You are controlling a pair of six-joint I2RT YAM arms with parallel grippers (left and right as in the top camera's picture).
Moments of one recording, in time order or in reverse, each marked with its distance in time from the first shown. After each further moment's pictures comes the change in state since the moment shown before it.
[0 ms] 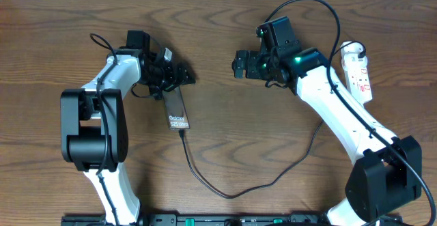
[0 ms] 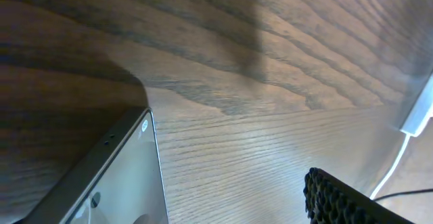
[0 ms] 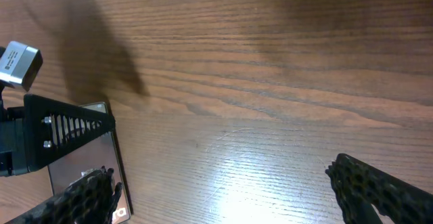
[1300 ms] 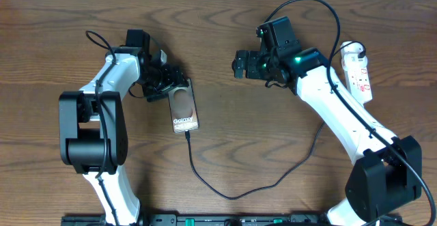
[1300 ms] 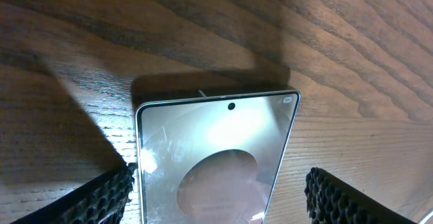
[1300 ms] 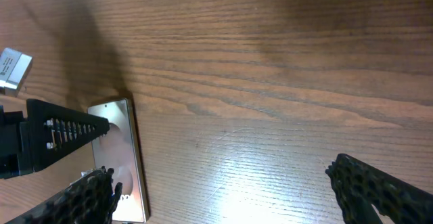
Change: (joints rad) left arm -0.003 -0.019 0.011 -0.062 -0.152 0.000; right arm 0.000 0.000 0.000 0.000 0.000 0.000
